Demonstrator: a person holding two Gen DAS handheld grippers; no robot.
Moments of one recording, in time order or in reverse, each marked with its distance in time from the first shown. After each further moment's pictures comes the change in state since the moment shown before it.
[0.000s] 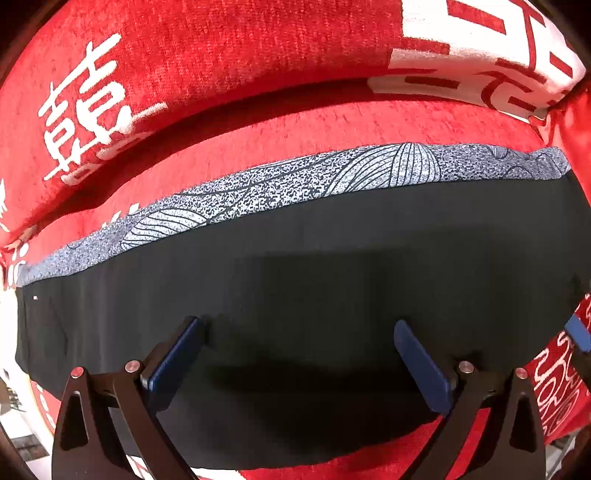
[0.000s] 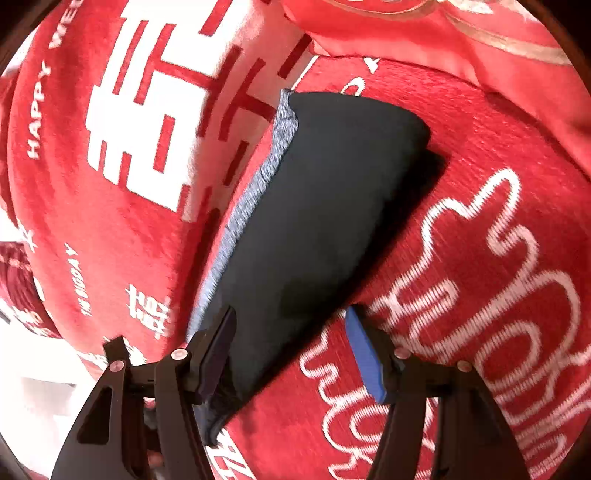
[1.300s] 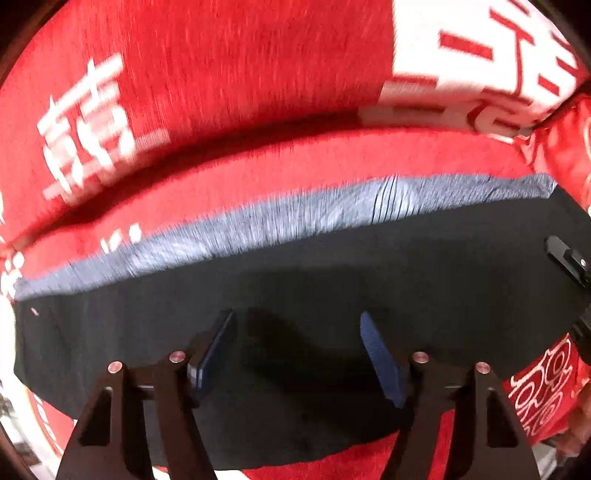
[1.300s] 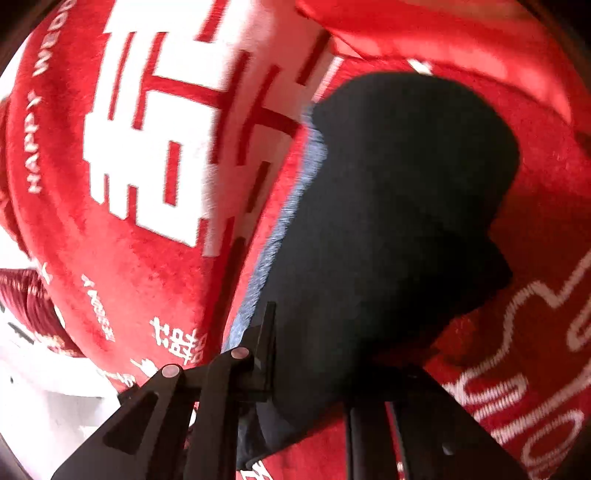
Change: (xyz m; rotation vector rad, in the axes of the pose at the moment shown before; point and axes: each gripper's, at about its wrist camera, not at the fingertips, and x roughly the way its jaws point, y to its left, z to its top) left arm -0.012 0.021 0.014 0.025 -0.088 -0.046; right arm 0.022 0.025 0.029 -0.004 0.011 0.080
